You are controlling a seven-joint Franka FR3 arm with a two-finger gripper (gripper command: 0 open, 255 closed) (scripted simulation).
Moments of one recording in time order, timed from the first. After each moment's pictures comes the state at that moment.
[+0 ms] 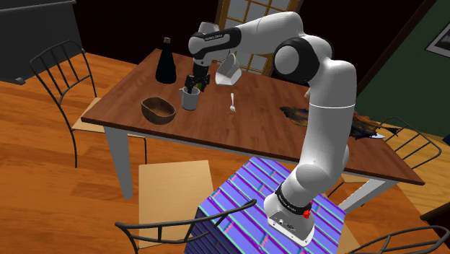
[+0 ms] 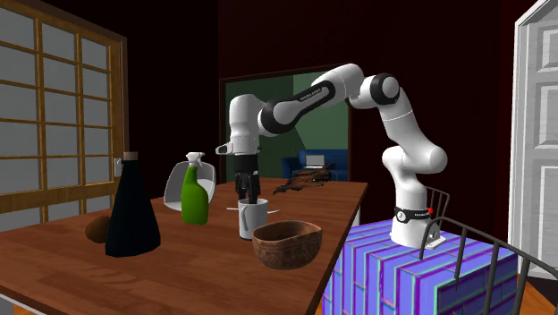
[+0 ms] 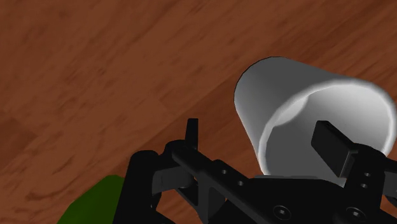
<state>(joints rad) -0.07 0.47 -0.09 -1.61 0.12 2.05 -0.19</state>
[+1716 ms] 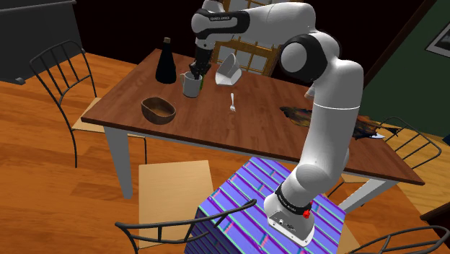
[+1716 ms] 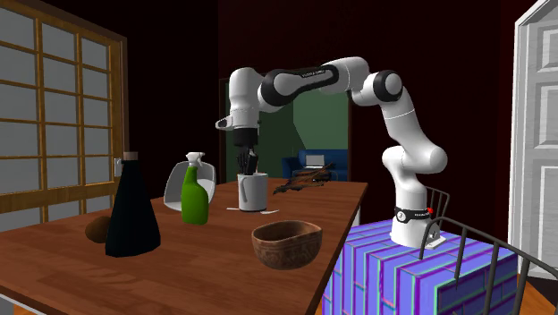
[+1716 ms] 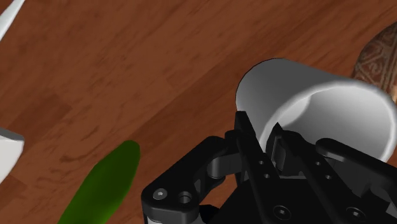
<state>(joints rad) -0.07 0.41 -0.09 -1.50 0.11 1.88 -0.18</state>
